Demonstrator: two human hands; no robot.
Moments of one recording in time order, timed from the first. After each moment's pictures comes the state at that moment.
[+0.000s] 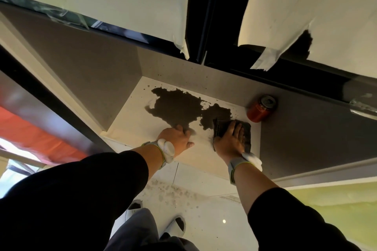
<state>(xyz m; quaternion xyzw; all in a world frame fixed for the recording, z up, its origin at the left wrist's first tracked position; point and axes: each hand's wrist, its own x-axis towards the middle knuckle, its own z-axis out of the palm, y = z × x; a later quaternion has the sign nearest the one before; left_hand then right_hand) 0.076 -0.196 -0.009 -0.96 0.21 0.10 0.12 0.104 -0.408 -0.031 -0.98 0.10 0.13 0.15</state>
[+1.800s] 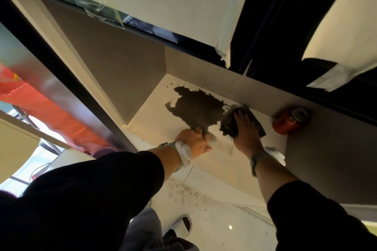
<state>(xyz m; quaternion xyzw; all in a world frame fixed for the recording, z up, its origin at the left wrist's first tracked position) 0.076 -0.194 -0.017 -0.97 0.19 0.07 0.11 0.169 -0.412 -0.043 -0.97 -0.16 0.09 0.13</state>
